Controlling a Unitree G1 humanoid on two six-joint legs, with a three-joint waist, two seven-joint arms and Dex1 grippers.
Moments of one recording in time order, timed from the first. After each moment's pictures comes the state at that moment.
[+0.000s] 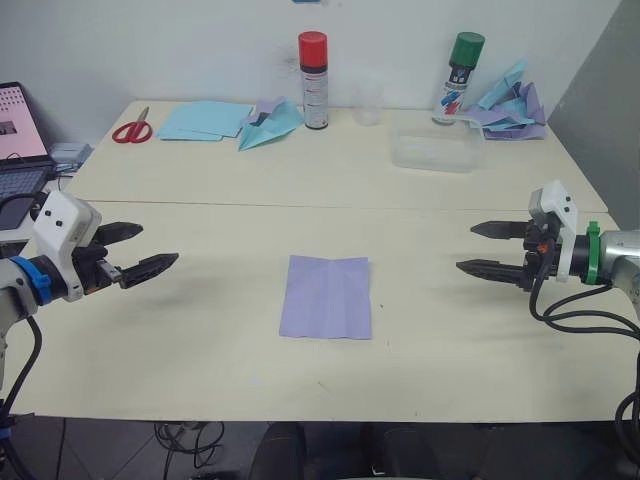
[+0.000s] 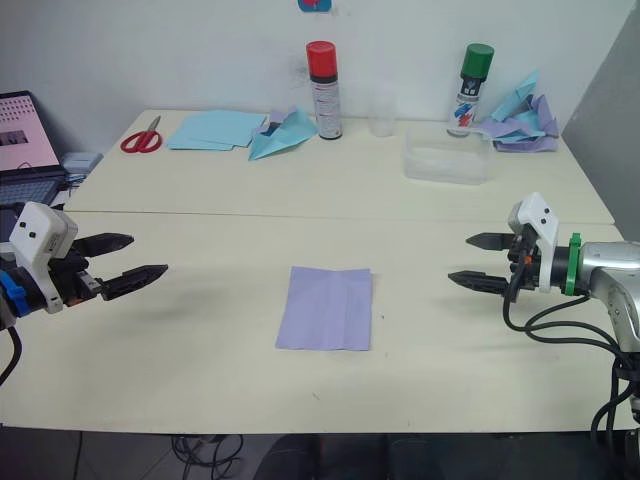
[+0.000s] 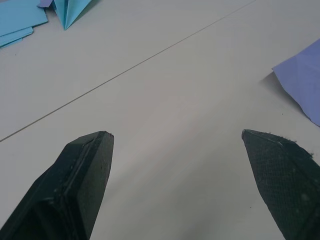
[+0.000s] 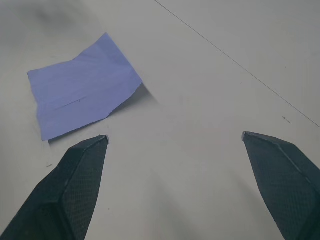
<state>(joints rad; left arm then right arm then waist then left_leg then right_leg) -0.16 1.02 0.43 0.02 -0.47 0.50 -0.99 -0.45 -0.93 -0.10 -0.05 0.49 0.63 1.16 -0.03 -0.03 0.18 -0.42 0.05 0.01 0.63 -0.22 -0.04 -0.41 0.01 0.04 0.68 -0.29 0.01</state>
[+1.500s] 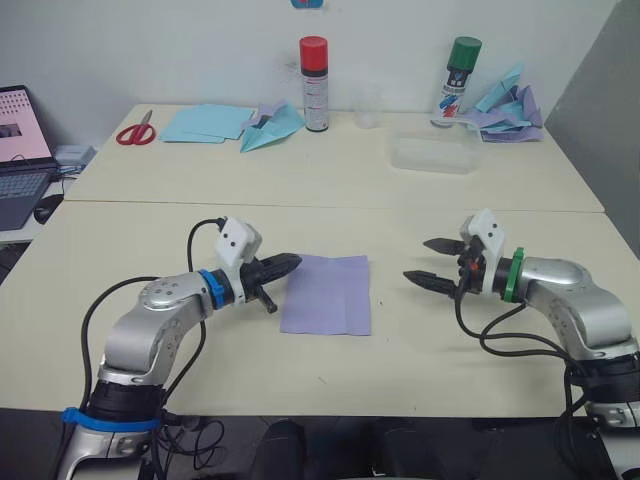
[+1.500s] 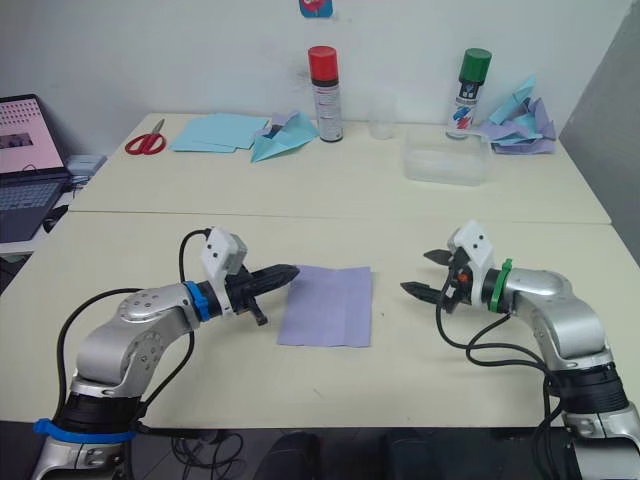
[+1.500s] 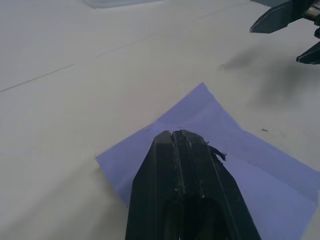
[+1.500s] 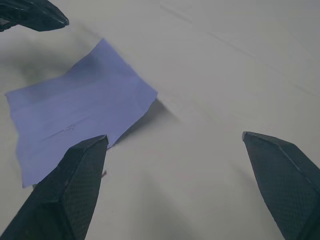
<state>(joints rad) -0.31 0.56 0.00 -0.17 -0.44 0.58 -0.78 -0.40 -0.64 0.03 -0.11 0.40 0.62 0.88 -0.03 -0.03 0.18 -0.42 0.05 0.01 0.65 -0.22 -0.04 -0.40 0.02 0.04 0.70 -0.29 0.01</state>
